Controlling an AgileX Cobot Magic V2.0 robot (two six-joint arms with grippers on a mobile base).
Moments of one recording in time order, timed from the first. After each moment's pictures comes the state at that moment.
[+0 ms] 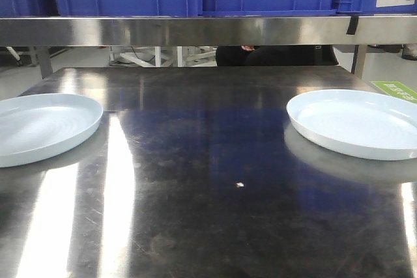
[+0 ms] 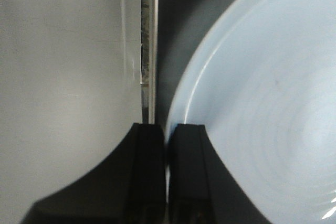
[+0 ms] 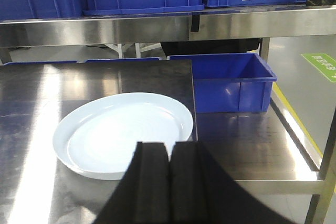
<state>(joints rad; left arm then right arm) 0.07 1.92 -1.44 -0.15 1.11 0.18 -0.01 -0.01 0.03 0.08 0.09 0.02</state>
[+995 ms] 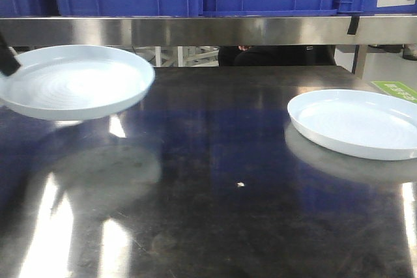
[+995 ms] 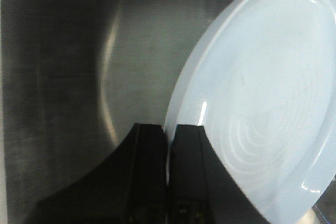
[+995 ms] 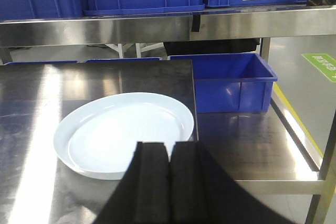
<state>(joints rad) 0.04 1.81 -1.46 -0.52 1.16 0.27 -0.01 -0.01 0.03 0.08 0.09 0.02</state>
